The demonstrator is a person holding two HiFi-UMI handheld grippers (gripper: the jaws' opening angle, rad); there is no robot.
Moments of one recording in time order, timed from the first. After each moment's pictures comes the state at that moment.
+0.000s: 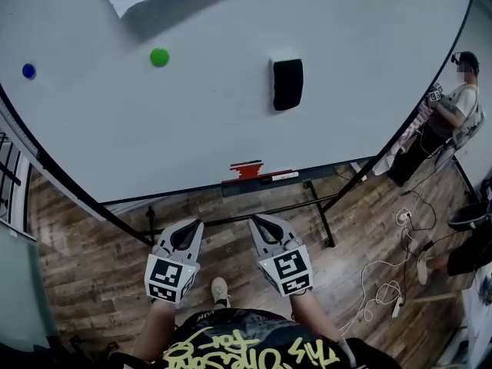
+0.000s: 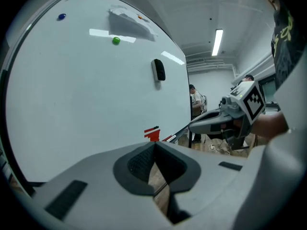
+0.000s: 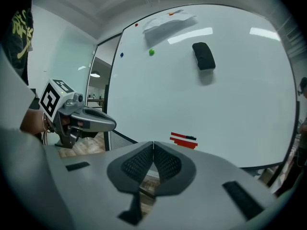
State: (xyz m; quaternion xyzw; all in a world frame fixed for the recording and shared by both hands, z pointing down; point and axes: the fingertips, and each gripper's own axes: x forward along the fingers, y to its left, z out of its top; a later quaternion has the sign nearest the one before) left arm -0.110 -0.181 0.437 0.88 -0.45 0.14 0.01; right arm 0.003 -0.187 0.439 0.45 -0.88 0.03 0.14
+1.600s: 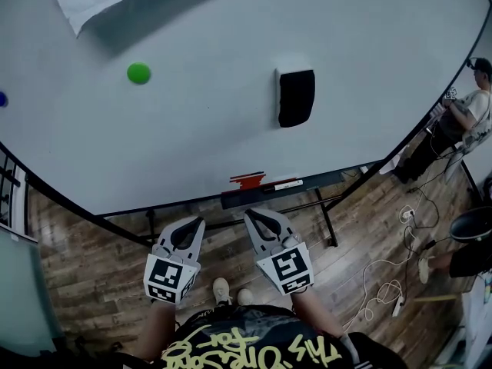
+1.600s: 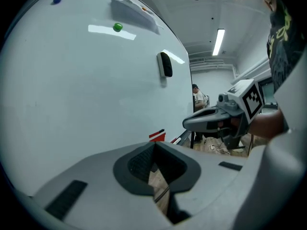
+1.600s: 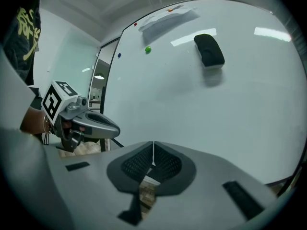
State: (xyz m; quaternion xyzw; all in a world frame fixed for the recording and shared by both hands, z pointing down) left arm -0.103 -0.225 0.432 0.89 -0.44 0.15 0.02; right arm -0.009 -0.234 0.422 0.43 -0.90 0.00 0.13
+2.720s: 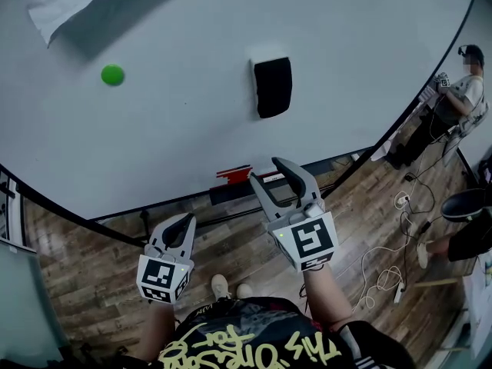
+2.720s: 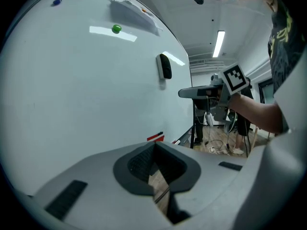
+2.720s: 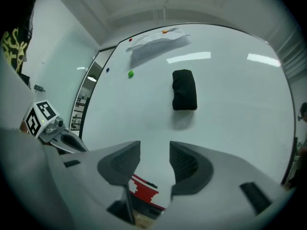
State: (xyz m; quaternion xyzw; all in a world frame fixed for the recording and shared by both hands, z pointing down) left arm -0.098 -0.224 0.424 0.89 -0.44 0.13 0.02; right arm 0.046 -0.269 0.322 0.49 -0.86 -0.08 0.08
